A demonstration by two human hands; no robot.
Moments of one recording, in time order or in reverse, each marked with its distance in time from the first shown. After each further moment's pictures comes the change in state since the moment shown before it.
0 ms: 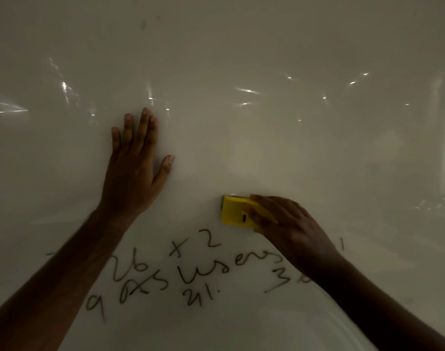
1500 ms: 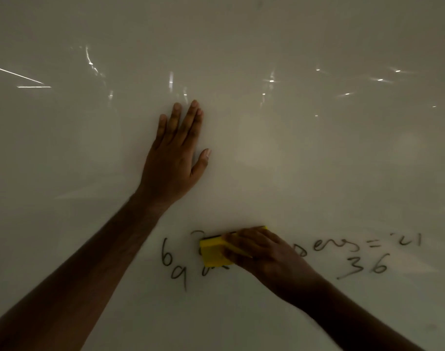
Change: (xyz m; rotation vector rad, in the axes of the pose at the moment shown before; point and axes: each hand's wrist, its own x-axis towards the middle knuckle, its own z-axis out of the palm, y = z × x) left_hand -0.049 -0.110 -0.022 -0.017 0.000 0.066; right_hand 0.055 -0.177 0.097 0.103 -0.173 -0.269
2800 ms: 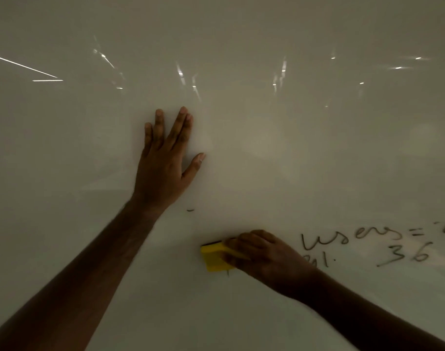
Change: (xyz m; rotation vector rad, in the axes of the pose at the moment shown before) left_hand -0.072 -0.086 -0.023 -0.004 -0.031 -0.115; right_hand 0.058 -0.065 0.043 -0.010 0.015 -0.143
